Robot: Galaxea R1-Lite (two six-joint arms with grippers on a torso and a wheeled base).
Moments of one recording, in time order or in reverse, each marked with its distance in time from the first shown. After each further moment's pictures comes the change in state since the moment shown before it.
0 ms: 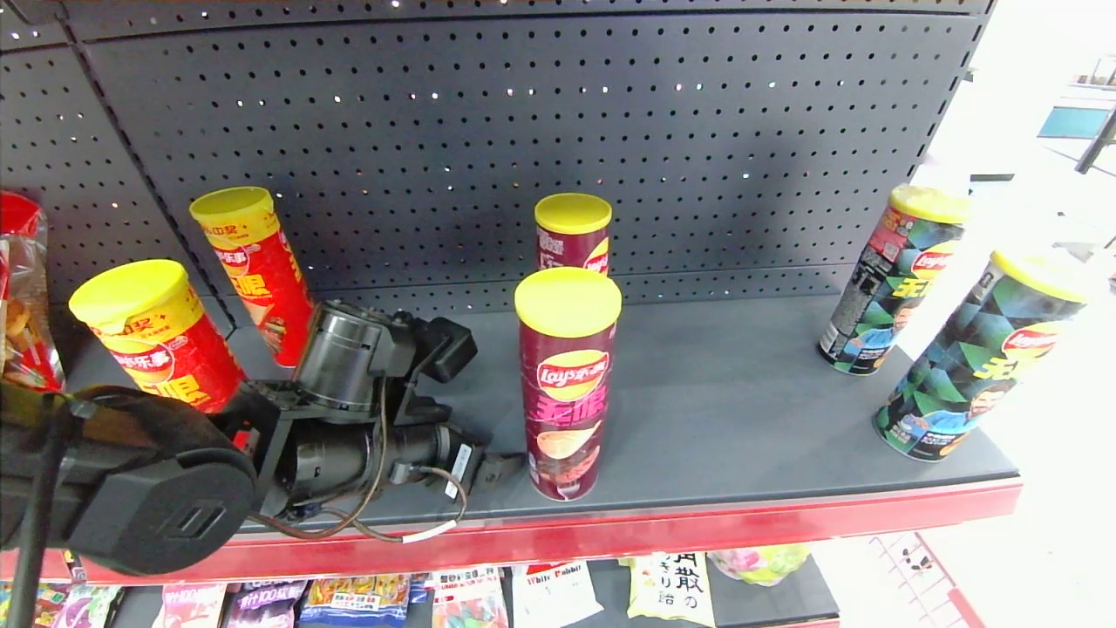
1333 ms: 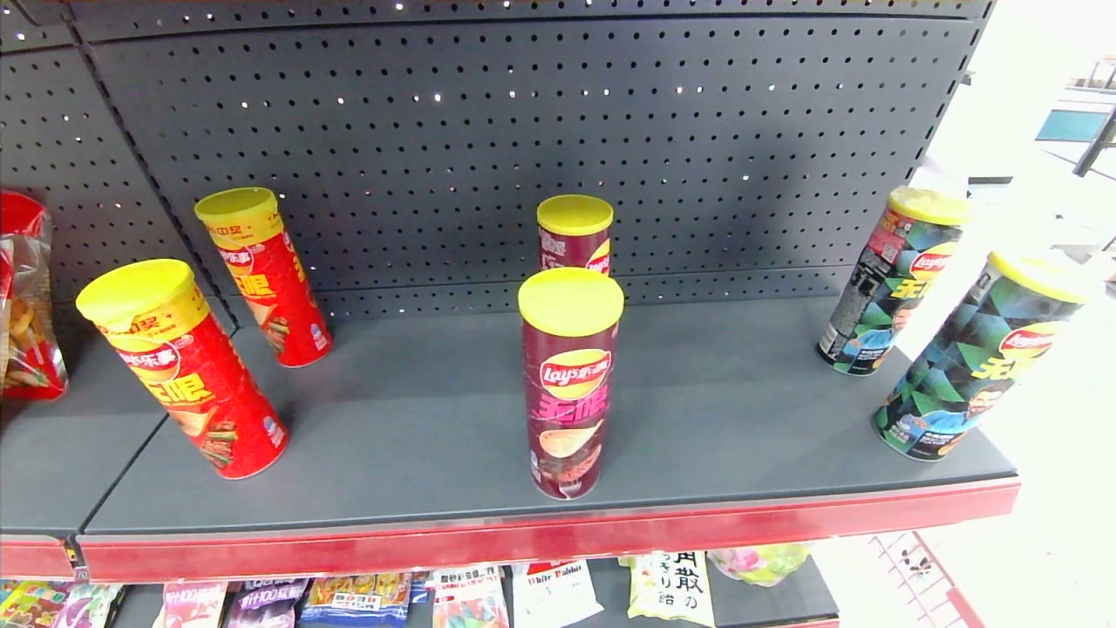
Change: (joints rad) left arm 0.265 -1.393 0.216 1.069 0.240 -0.067; right arm -0.349 0.068 -0.097 0.178 -0.007 -0.039
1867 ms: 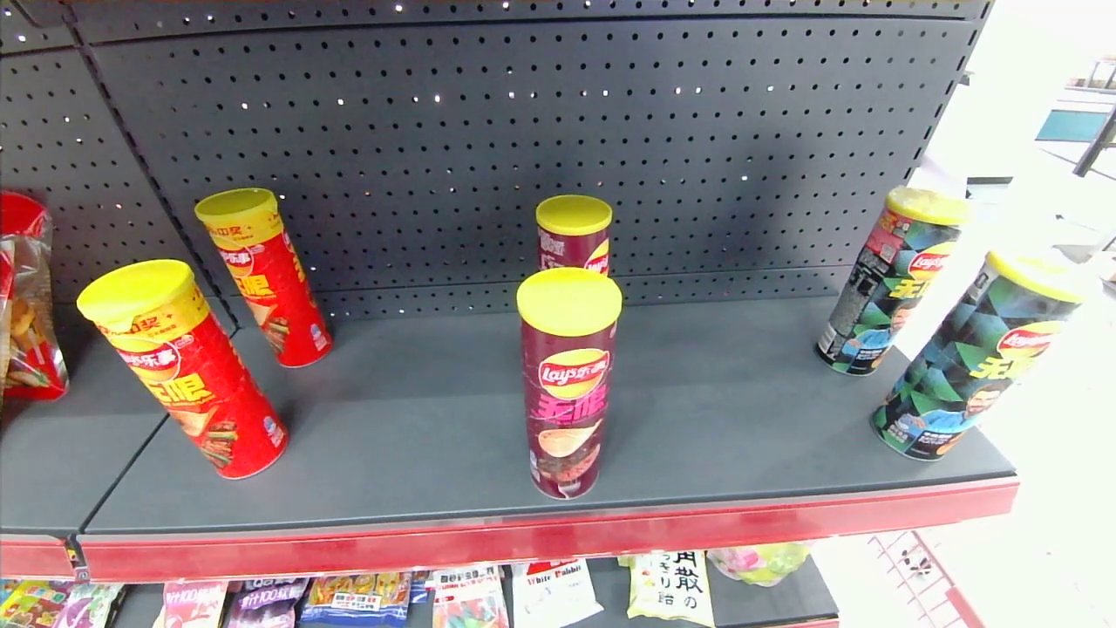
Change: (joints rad) left arm 0.205 -0.262 0.434 -0.668 -0.136 -0.008; right arm -0.011 -0.059 0.153 -0.142 0.201 -0.056
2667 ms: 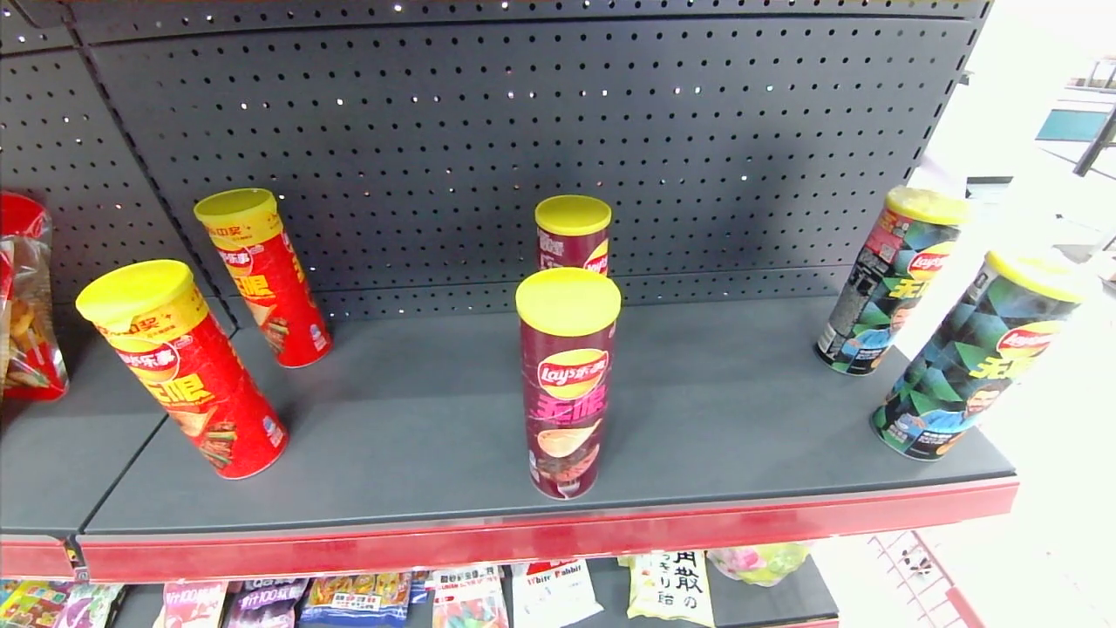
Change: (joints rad) left arm 0.002 -0.010 0.123 -0.078 -0.023 0.029; right arm 0.292 0.018 0.213 -0.377 -0.187 0.084
